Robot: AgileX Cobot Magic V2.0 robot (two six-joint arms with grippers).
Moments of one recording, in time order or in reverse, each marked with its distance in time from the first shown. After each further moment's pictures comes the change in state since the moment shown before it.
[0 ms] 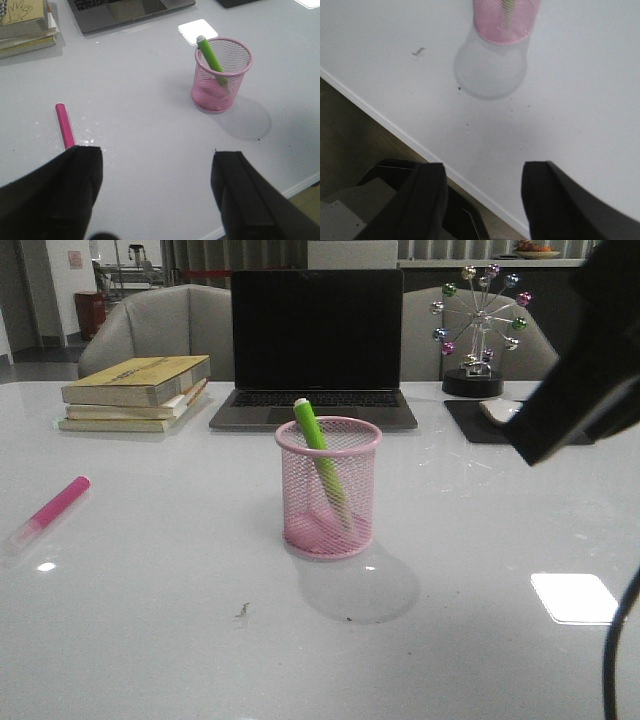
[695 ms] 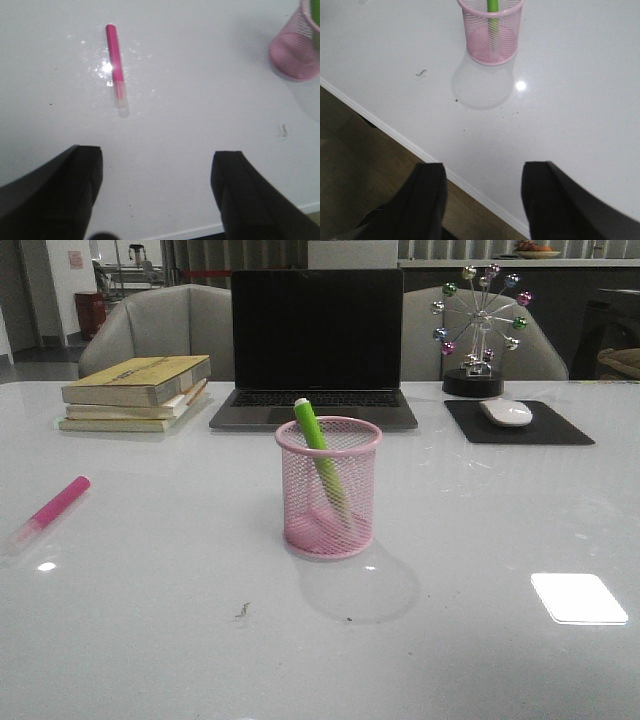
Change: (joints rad) left arm 0.236 0.330 -0.136 0.000 0.134 -0.052; right arm 0.000 -0.328 0.191 -0.026 -0.079 0.041
